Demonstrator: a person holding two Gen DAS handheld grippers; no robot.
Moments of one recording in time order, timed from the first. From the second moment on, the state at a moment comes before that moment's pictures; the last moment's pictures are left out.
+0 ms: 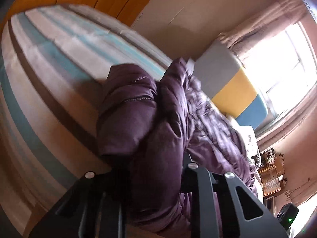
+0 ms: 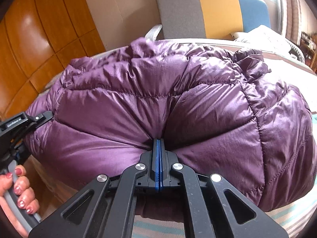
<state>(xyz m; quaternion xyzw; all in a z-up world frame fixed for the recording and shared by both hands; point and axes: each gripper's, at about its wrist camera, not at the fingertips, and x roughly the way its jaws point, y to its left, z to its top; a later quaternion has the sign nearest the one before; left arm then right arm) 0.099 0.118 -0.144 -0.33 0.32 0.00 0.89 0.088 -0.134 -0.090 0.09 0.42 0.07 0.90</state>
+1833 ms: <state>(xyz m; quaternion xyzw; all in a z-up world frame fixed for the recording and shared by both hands) 0.069 -0.180 -0.057 0.05 0.26 -0.29 0.92 0.006 -0.370 -0.074 0.23 0.35 -0.20 0.88</state>
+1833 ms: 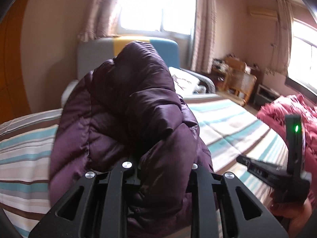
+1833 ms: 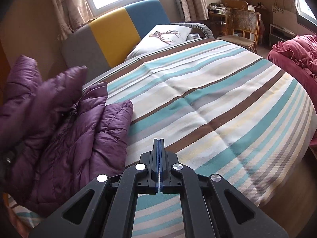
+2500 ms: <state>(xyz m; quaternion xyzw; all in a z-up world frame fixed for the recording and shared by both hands) 0.055 -0.081 -0.010 -0.07 0.18 -0.33 0.92 0.006 -0.362 -0.038 0.23 0.31 -0.15 0.91</state>
